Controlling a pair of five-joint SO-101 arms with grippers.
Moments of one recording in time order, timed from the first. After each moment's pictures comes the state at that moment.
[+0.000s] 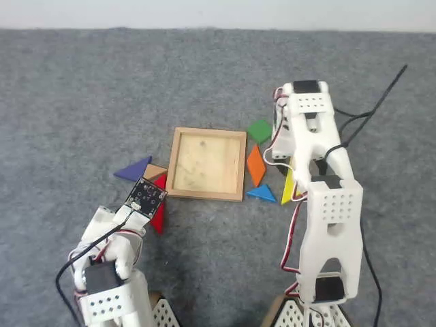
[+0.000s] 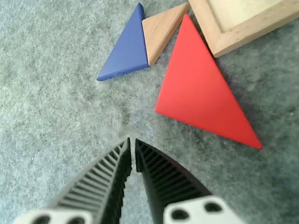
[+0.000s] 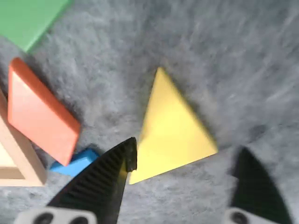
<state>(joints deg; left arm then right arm) -21.5 -103.1 97.2 72.0 -39.4 -10.4 44.7 -31.2 100.4 -8.7</state>
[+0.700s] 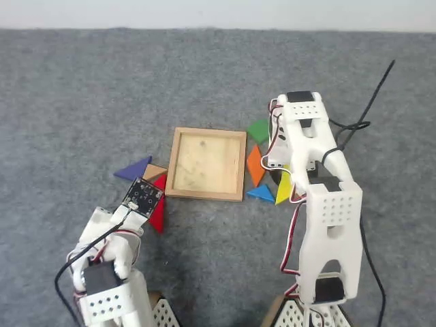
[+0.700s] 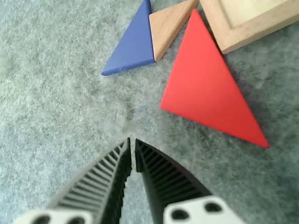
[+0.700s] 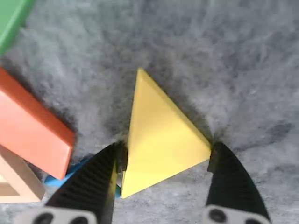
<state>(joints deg) -23.0 -103.1 97.2 72.0 -39.4 -10.5 44.2 -22.5 93.6 -12.4</state>
